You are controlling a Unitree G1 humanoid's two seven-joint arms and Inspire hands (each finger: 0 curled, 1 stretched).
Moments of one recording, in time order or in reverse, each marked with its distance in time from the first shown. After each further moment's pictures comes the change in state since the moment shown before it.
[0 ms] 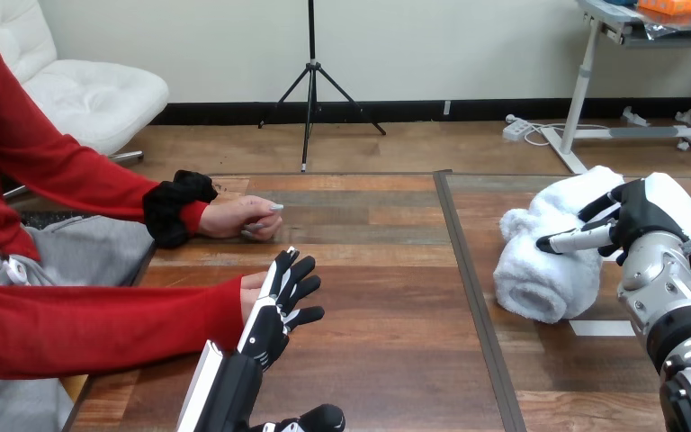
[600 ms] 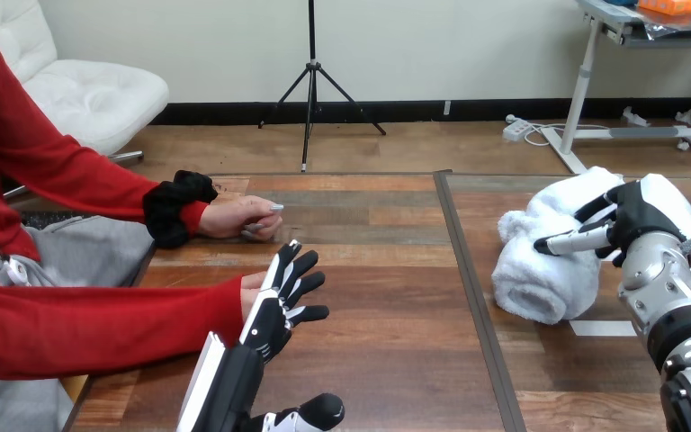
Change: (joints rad) left arm -0.023 0.000 0.002 0.000 0.001 0.021 -0.007; right arm -0.001 -0.003 0.007 -0.005 -0.003 0.020 0.052
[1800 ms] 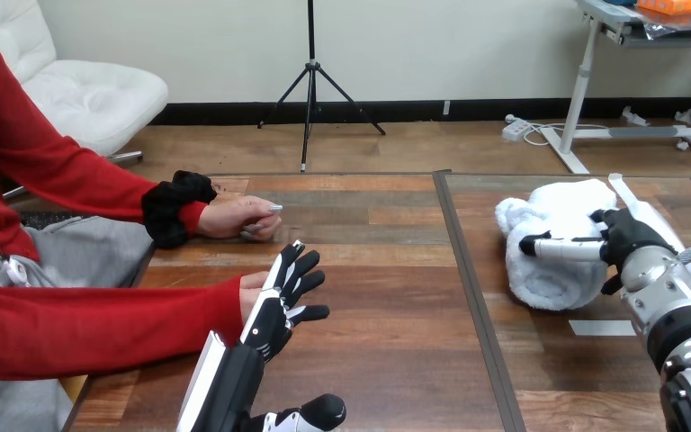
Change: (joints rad) left arm -0.001 0.002 0.002 0.000 -0.001 0.000 -0.003; right arm 0.003 0.003 0.017 0.000 -0.009 0.064 0.128
